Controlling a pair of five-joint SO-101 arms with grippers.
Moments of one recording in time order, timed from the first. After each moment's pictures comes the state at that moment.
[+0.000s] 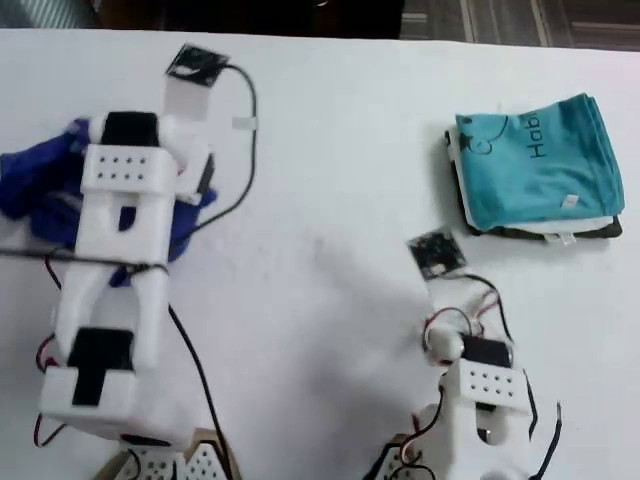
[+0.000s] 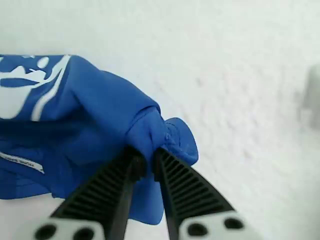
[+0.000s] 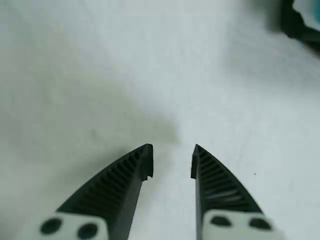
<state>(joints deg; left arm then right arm) -3.4 0.6 -7.2 83.3 -13.1 7.1 -56.2 85.0 41.1 32.2</state>
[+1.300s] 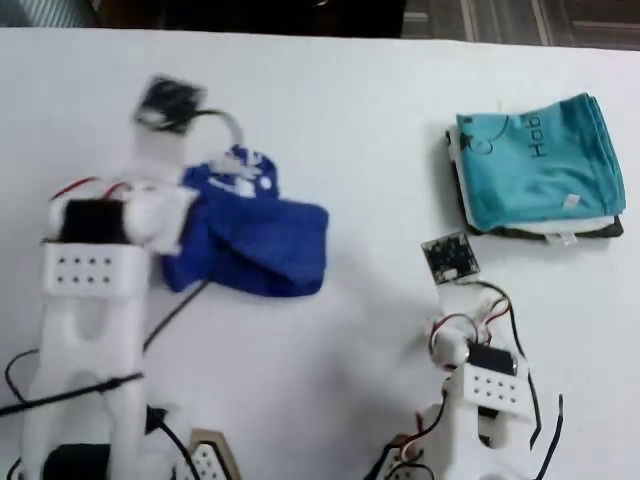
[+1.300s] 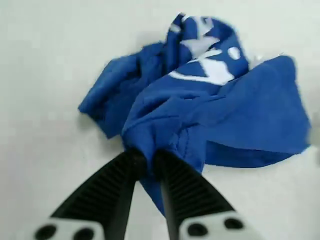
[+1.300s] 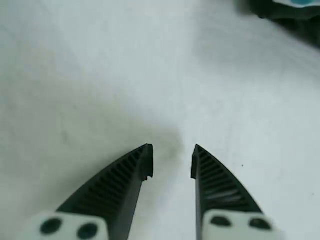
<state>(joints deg) -11.3 -29.5 24.0 74.9 -13.4 9.5 -56.4 86.9 37.6 32.1</state>
